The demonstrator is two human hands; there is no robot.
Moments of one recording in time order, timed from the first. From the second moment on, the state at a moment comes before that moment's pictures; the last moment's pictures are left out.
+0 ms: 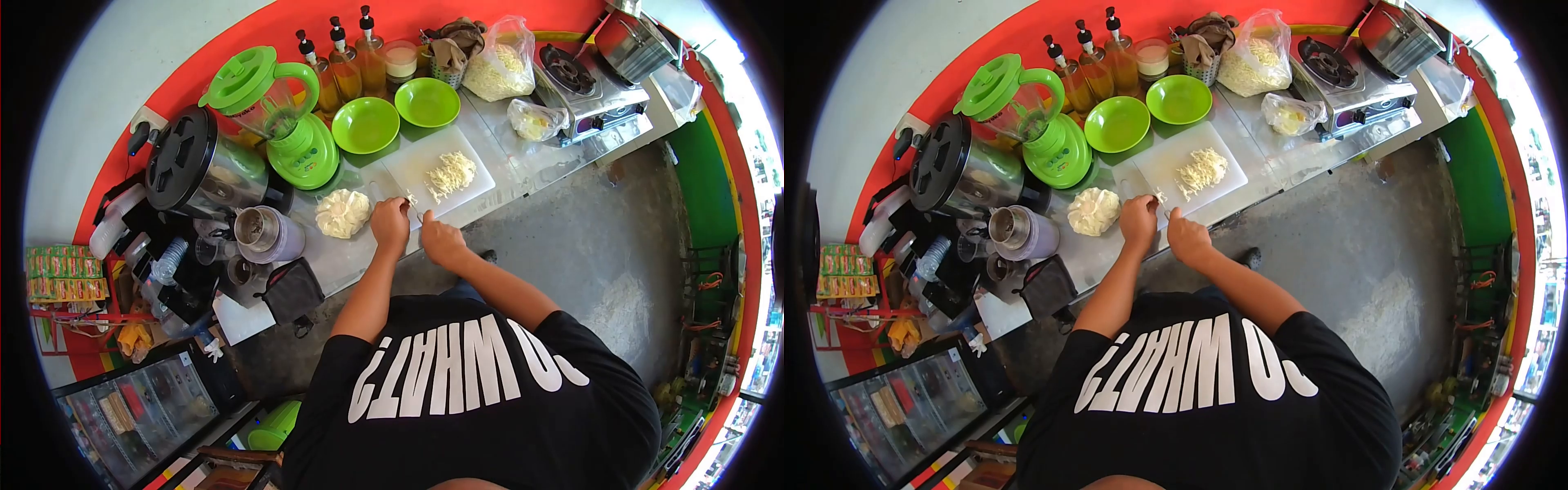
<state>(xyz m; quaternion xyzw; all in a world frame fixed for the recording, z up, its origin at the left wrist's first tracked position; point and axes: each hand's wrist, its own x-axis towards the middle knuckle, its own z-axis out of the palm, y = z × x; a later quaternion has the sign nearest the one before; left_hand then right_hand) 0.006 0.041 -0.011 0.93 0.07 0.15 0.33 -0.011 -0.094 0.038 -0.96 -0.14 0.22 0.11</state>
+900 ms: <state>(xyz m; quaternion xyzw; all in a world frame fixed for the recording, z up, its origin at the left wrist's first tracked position) 0.001 0.046 -0.025 0.90 0.05 0.16 0.40 -0.010 -0.096 0.040 -0.95 -0.13 0.27 0.12</state>
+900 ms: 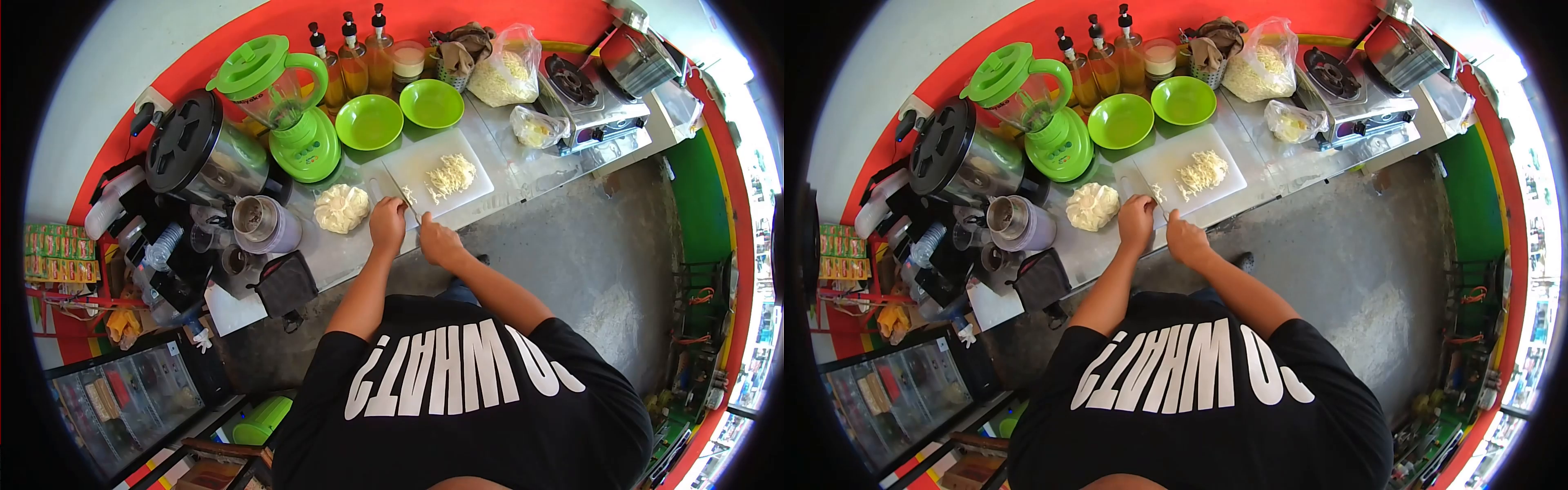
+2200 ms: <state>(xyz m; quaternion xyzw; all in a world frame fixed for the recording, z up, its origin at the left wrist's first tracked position) 0.003 0.042 -0.023 0.90 -0.02 0.24 0.35 -0.022 -0.121 0.042 -0.96 -0.14 0.20 0.16</state>
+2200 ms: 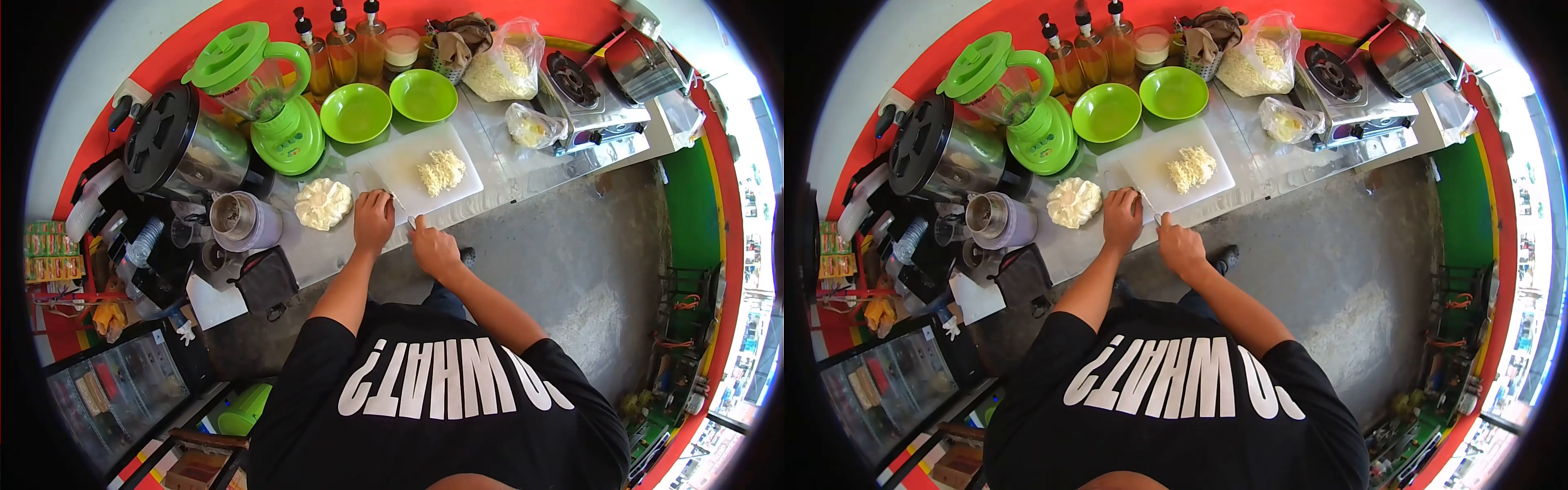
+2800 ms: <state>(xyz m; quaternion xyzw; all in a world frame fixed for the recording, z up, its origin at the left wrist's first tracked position) 0.002 0.040 -0.029 0.89 -0.01 0.26 0.38 -0.023 -0.107 0.026 -0.96 -0.12 0.20 0.12</state>
